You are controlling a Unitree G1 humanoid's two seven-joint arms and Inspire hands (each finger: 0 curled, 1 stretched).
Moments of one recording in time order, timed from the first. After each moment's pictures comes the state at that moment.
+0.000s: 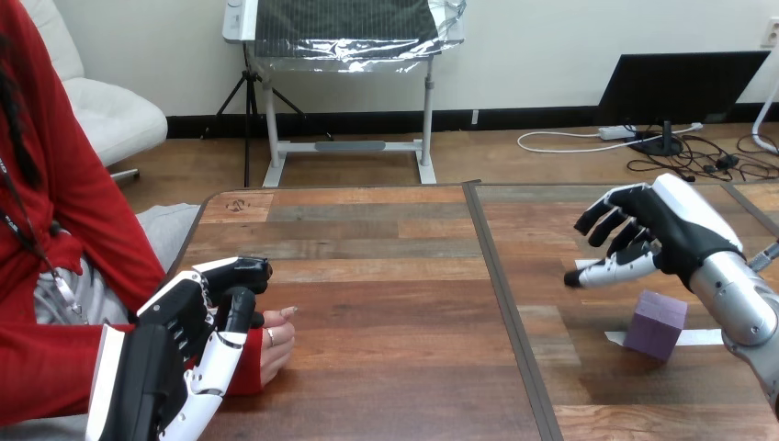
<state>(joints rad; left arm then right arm) 0.52 0.12 -0.01 -0.24 -0.01 -0.53 0.00 -0.72 -0.56 0.19 1.26 -0.43 -0.48 -0.01</state>
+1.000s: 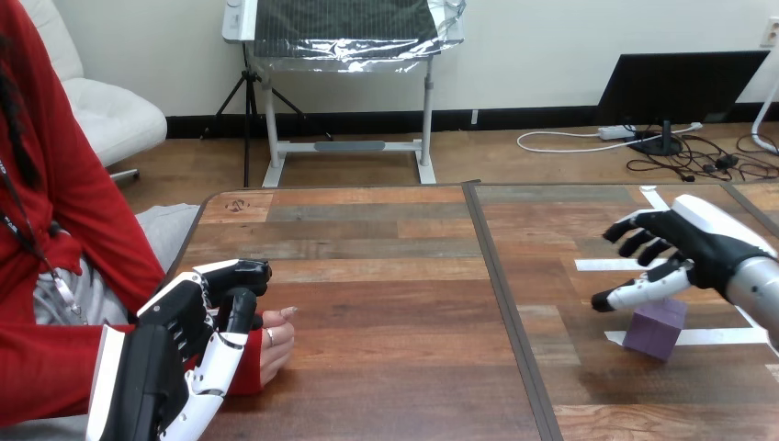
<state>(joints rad) 0.52 0.12 -0.01 -0.24 0.01 -0.53 0.01 -0.72 -0.66 0.23 1.25 -0.50 -0.44 0.12</state>
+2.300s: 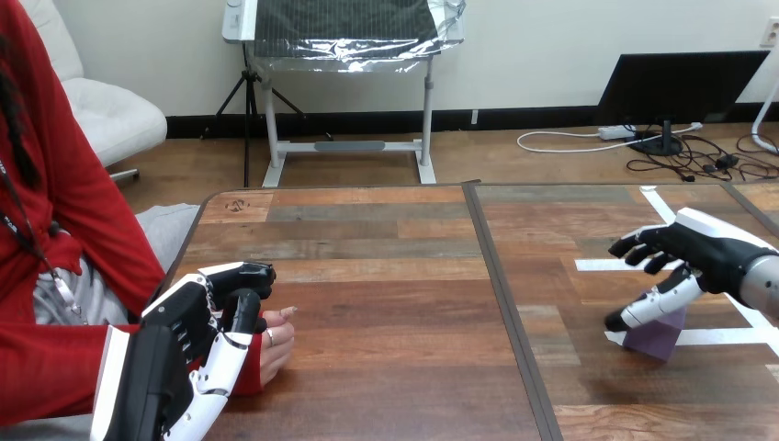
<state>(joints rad) 0.52 0.12 -0.02 -0.24 0.01 -0.52 0.01 -0.74 -0.69 0.24 1.24 -0.50 -0.40 0.30</state>
